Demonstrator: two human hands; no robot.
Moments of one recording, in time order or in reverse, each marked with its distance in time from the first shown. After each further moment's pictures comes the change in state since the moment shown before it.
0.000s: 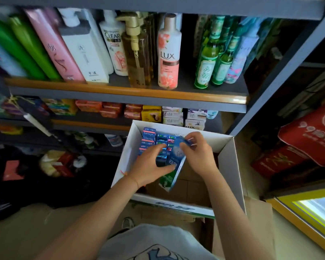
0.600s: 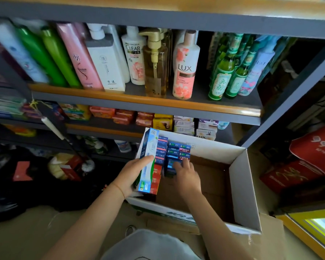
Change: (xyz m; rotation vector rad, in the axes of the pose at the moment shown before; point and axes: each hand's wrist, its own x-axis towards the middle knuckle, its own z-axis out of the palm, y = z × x) left_hand -0.028 -0.037 -0.047 -0.982 0.073 -0.502; right_hand -0.011 0.032 0.087 -0.820 -0.258 -0.101
